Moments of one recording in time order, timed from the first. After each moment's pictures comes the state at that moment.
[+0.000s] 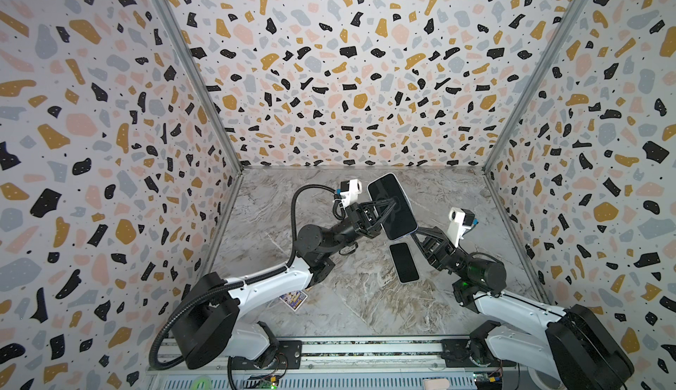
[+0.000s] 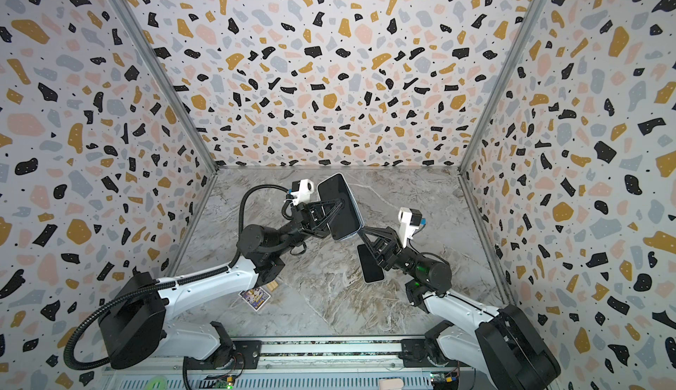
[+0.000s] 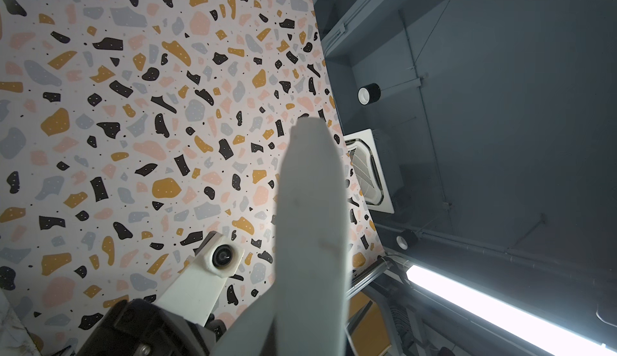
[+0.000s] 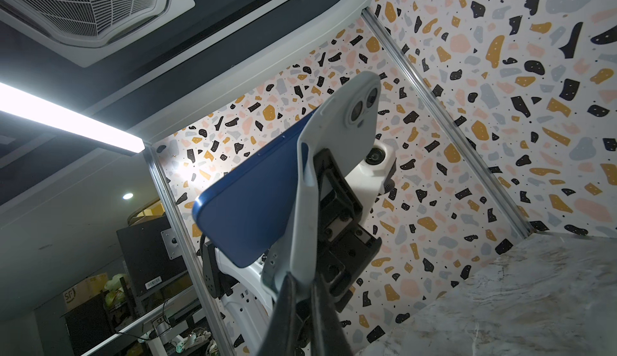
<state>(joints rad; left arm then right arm) -0.83 1.36 0.79 1.19 0.39 -1.61 0.53 1.11 0.31 1.58 -0.62 1.09</state>
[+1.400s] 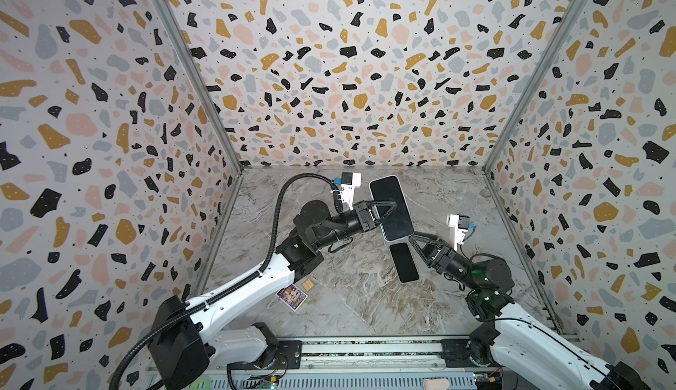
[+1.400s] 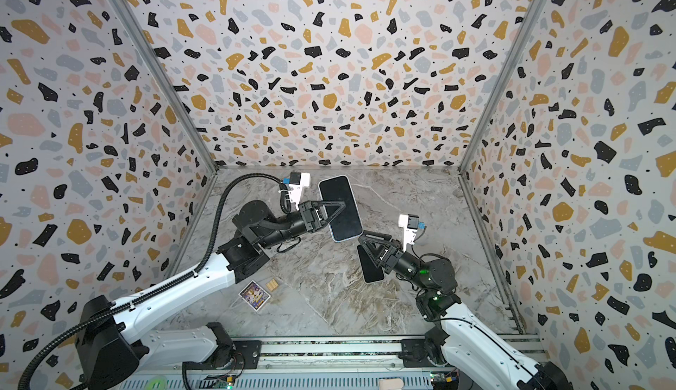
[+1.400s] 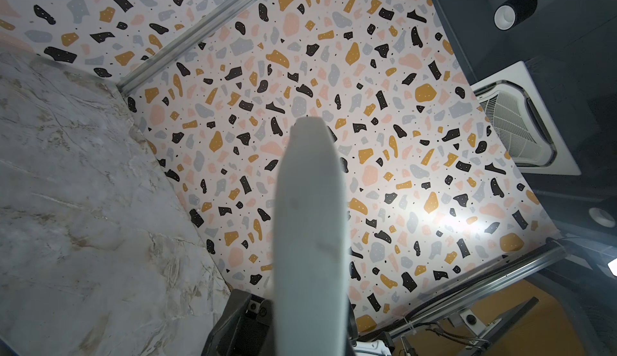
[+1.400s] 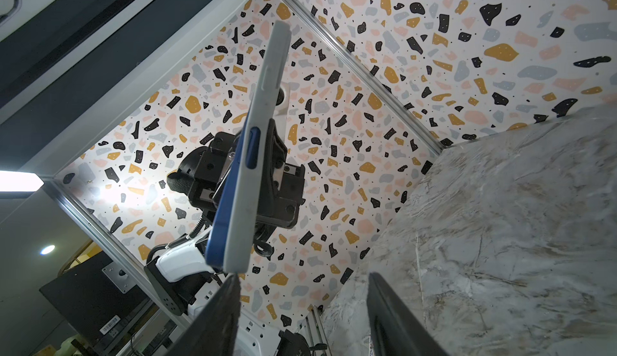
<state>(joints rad) -0.79 1.22 0.96 0.45 0.44 -1.12 0.56 0.75 0.29 0.87 -0.51 1.03</state>
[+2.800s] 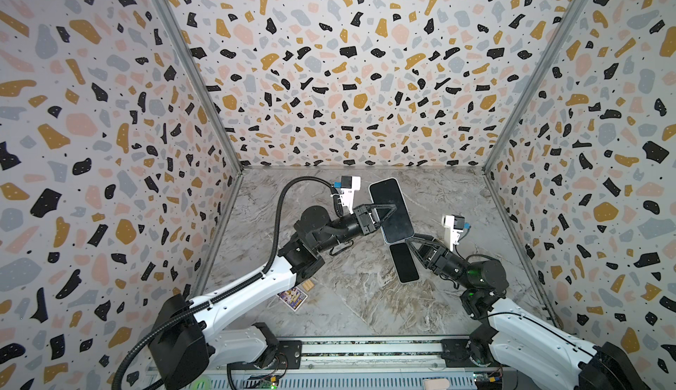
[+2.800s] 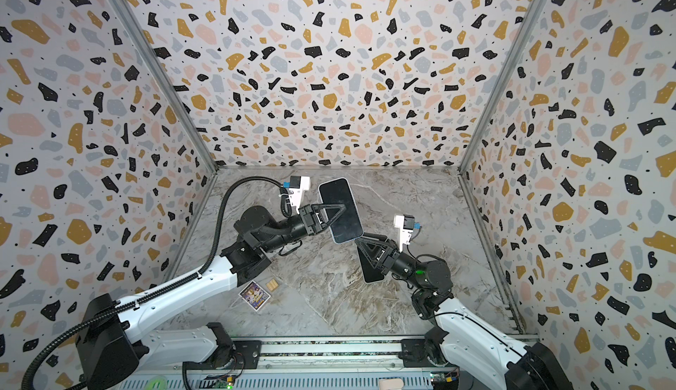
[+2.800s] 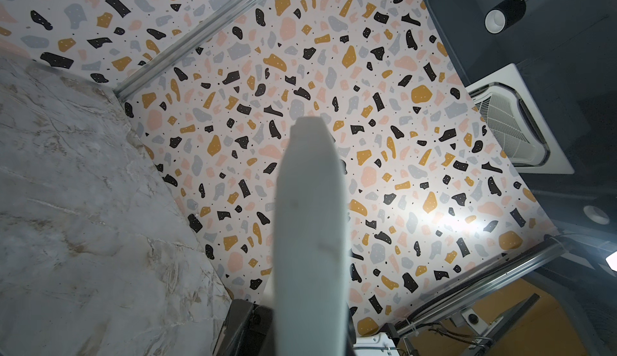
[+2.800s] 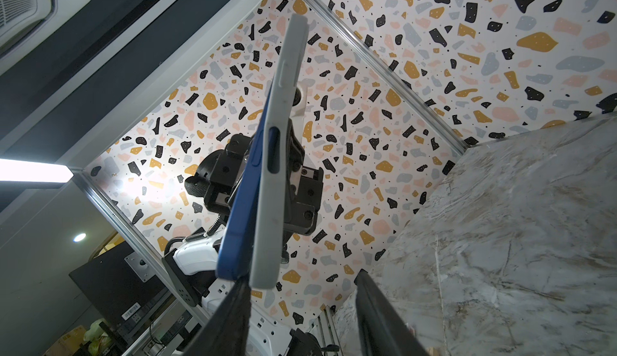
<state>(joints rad) -0.81 1.22 0.90 0.52 0.42 -1.12 0.58 0.86 0.26 1.05 -0.52 1.07</state>
